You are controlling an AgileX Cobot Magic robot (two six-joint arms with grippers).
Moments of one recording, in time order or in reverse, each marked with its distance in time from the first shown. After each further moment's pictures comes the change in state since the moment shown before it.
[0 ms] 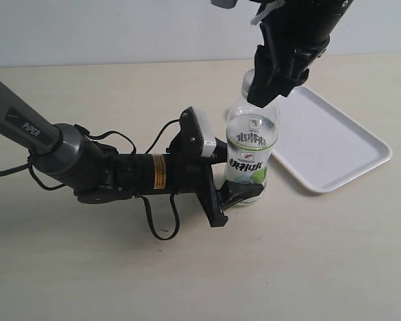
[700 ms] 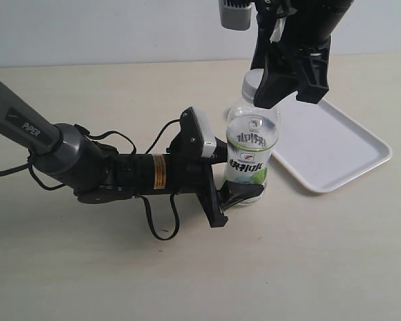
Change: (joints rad) left arm 0.000 0.000 0.000 0.002 -0.002 0.004; right arm 0.000 -0.004 0.000 0.004 0.008 -0.307
